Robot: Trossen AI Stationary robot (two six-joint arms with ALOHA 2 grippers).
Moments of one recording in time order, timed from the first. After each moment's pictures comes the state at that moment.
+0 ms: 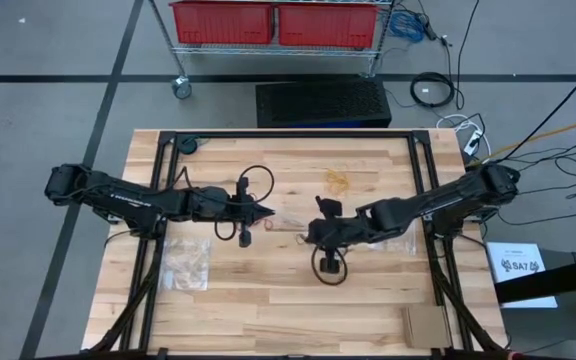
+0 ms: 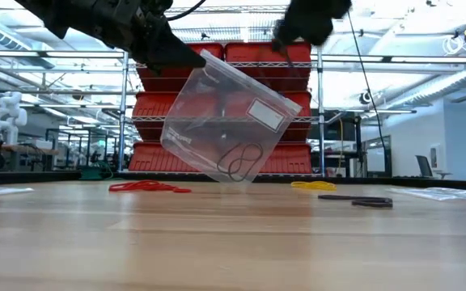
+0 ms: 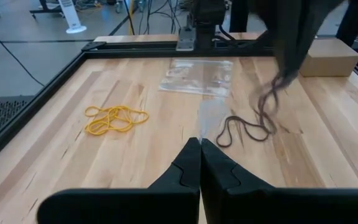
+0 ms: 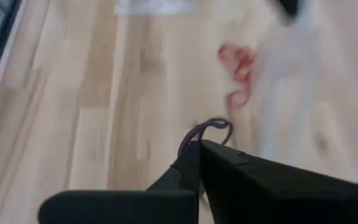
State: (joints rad) left arm -0.05 1.20 0.61 0.28 -0.13 0.02; right arm 0.27 1.55 1.25 -0.52 0.27 0.23
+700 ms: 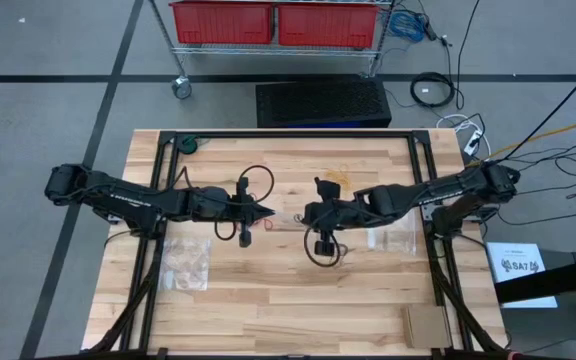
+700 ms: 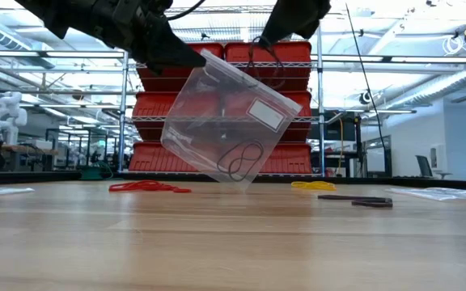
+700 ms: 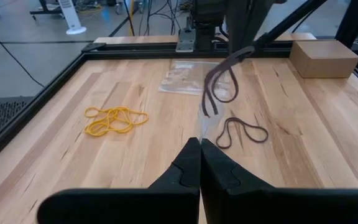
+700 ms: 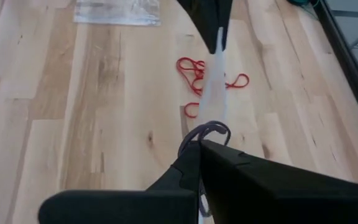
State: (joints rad) left arm -0.05 1.20 0.61 0.29 -0.13 0.01; right arm 0.17 1.55 1.32 -0.58 0.27 0.12
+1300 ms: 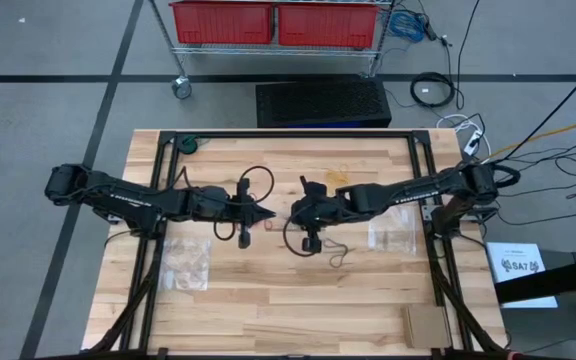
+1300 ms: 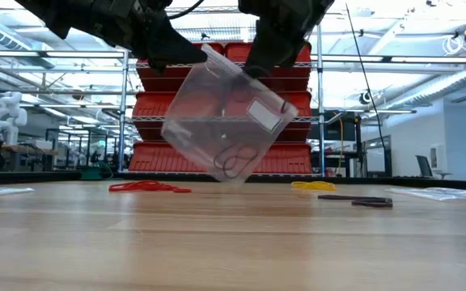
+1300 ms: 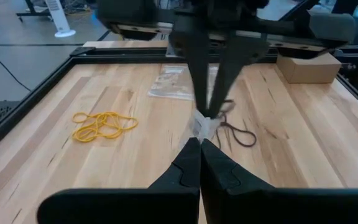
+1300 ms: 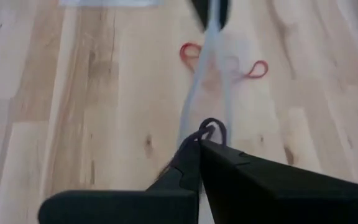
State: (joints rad) left arm -0.05 1.20 0.61 0.31 -0.08 0.01; right arm 0.09 1.68 1.32 -0.49 0.17 0.11
